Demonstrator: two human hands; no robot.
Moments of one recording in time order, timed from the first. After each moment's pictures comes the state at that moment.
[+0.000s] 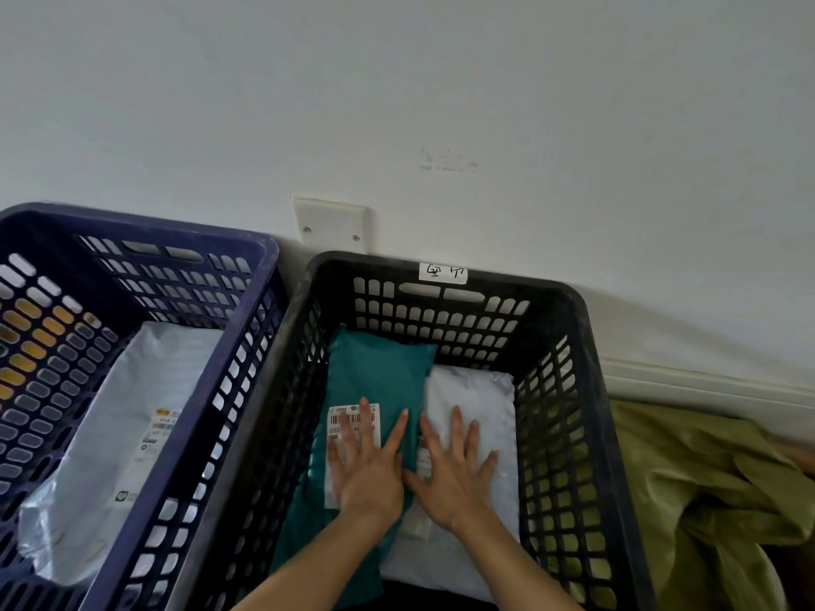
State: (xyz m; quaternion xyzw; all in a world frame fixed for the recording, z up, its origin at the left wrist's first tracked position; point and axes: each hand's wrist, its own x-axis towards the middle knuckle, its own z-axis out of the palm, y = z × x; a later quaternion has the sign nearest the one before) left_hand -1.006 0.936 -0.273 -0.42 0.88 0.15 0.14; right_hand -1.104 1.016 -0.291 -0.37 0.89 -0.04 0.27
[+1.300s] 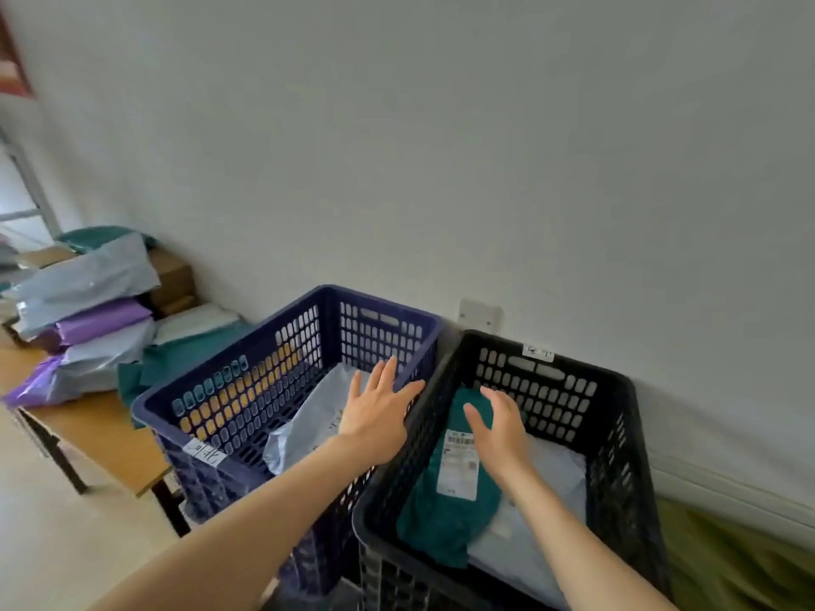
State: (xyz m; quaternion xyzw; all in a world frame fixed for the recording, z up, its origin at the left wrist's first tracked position) left_hand -0.803 0.954 -0.058 -0.42 0.90 0.05 -0.08; right_hand -0.977 1.037 -0.094 -0.47 0.78 -0.40 0.14
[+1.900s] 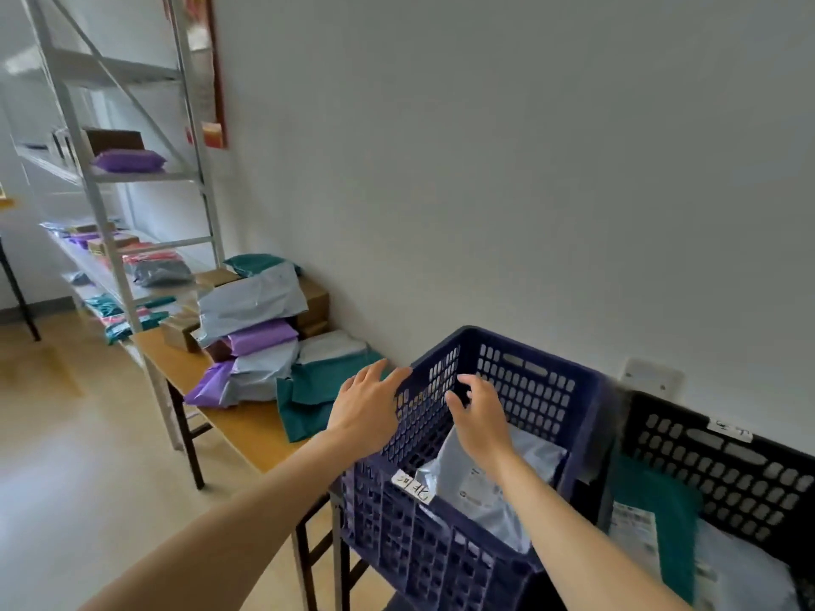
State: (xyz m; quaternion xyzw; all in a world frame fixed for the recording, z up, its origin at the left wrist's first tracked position) left_hand -0.543 0.856 -0.027 -0.53 0.82 0.05 -0.20; right_hand -0.718 0.888 -0.045 -0.59 0.67 -0.41 0.16
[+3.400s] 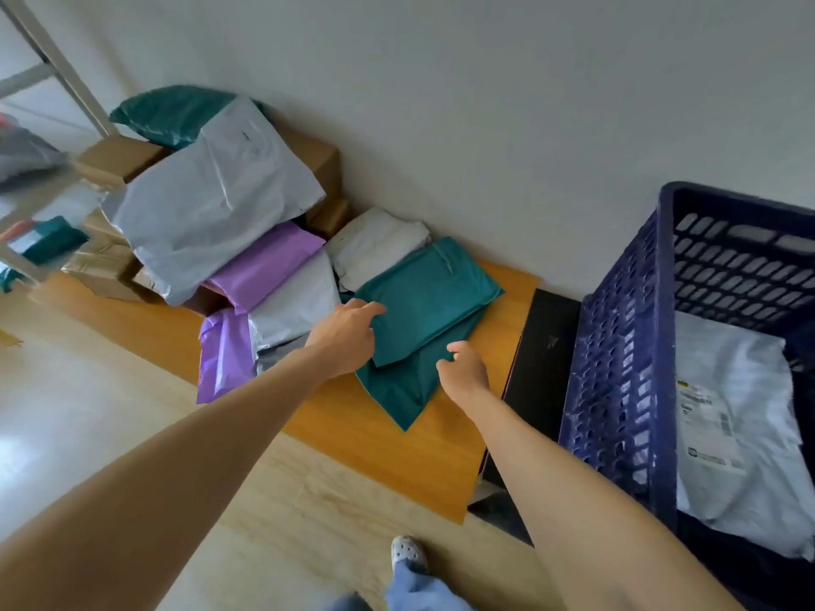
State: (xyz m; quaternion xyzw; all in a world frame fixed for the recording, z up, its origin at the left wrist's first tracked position) left_hand -0.343 0.429 -0.192 -0.46 0.87 0.19 0.01; right_hand -0.503 0.531 -0.255 -0.30 0.82 -0.31 0.39
